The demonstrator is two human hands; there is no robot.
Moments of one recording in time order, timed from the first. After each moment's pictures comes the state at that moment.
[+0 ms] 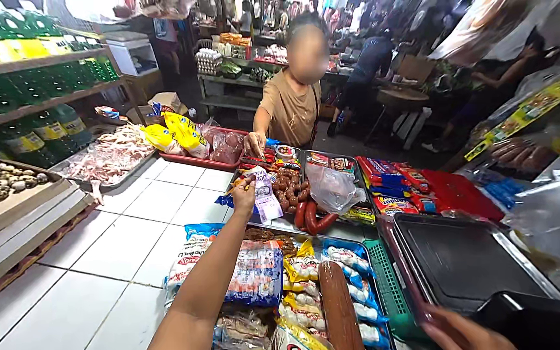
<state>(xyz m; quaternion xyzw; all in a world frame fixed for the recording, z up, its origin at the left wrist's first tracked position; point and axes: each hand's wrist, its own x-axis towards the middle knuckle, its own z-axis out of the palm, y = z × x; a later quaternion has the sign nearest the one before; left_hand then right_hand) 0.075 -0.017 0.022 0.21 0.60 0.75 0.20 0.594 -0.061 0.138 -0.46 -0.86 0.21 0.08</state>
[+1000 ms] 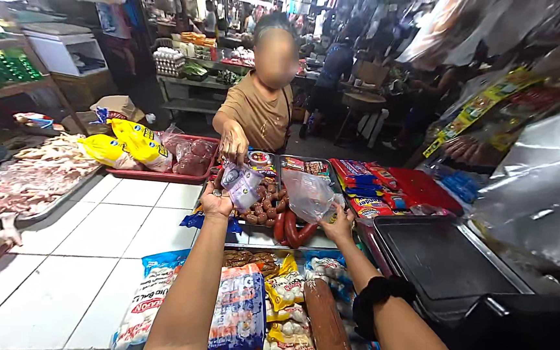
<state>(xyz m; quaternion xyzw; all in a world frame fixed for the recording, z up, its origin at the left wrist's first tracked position) 0.057 0.029 0.051 -0.06 0.13 0.92 0.36 0.365 0.122 0.044 -0.59 -0.70 0.28 0.28</state>
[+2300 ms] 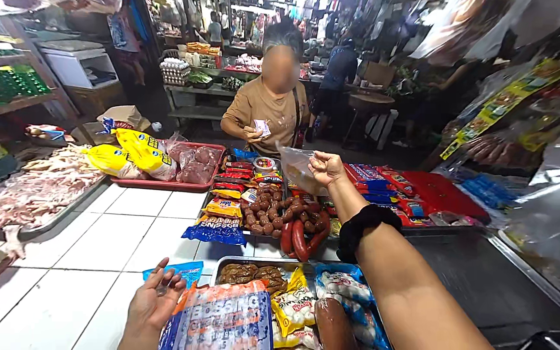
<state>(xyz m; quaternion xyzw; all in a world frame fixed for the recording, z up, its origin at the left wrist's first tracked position) 0.048 -0.160 -0.022 -0.11 0.41 0.84 0.34 0.239 0.221 0.150 -0.33 -0.33 0.75 0.47</state>
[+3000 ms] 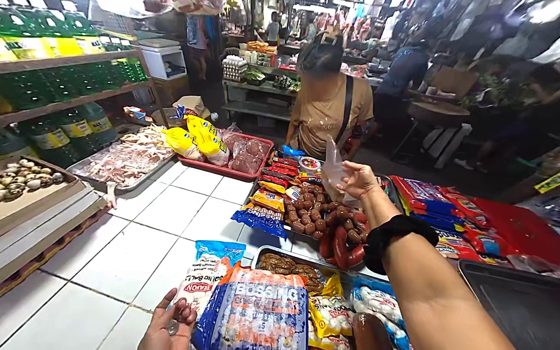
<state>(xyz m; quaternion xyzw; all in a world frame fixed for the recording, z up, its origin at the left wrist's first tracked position) 0.101 -0.270 -0.022 -0.20 0.43 0.85 0.21 0.187 0.211 0.106 -0.41 -0.49 0.71 0.31</state>
